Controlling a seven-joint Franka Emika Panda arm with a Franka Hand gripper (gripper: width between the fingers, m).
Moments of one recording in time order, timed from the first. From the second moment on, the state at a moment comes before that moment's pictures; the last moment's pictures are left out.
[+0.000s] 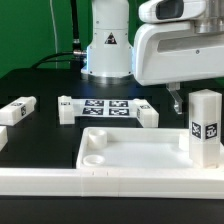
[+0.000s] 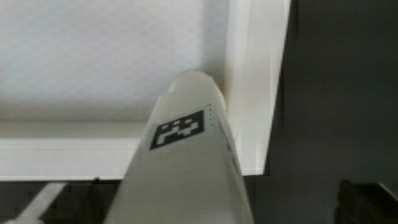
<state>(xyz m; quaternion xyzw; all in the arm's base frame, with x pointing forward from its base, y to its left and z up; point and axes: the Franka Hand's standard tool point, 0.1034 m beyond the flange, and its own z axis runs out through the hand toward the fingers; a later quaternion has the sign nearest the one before) 0.636 0.102 0.111 -1.00 -0.05 -0.03 0.05</state>
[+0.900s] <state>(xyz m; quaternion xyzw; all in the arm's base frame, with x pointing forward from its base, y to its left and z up) 0.636 0.099 0.110 -1.00 -0.07 -0.03 0.05</state>
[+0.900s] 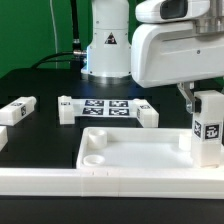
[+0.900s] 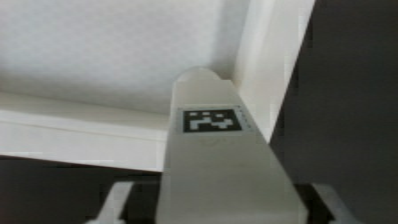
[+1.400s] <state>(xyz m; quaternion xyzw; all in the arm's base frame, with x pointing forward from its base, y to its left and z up) 0.637 0.097 0.110 -0.98 0.19 -0.02 0.06</state>
